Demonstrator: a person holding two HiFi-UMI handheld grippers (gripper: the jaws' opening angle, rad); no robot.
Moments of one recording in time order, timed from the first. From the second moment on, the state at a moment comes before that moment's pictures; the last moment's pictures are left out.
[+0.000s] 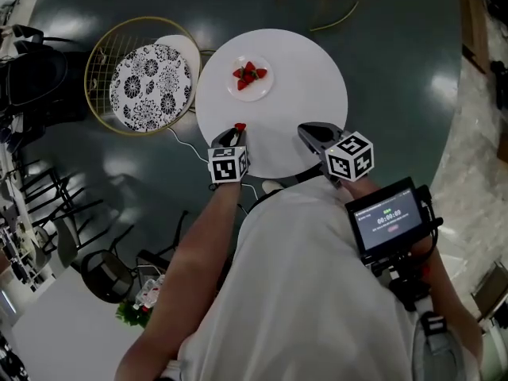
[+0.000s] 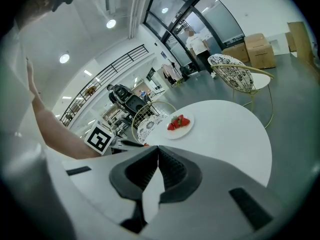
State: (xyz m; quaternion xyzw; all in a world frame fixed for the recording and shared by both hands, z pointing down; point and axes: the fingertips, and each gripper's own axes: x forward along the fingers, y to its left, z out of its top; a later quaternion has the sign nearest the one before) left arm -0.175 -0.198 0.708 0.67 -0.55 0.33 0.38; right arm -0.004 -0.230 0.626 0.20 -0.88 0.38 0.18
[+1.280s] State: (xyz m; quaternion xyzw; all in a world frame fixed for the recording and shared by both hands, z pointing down) left arm -0.126 -0.309 0.692 0.74 -0.48 0.37 0.30; right arm 0.012 -0.243 0.641 0.23 -0.87 0.41 0.17
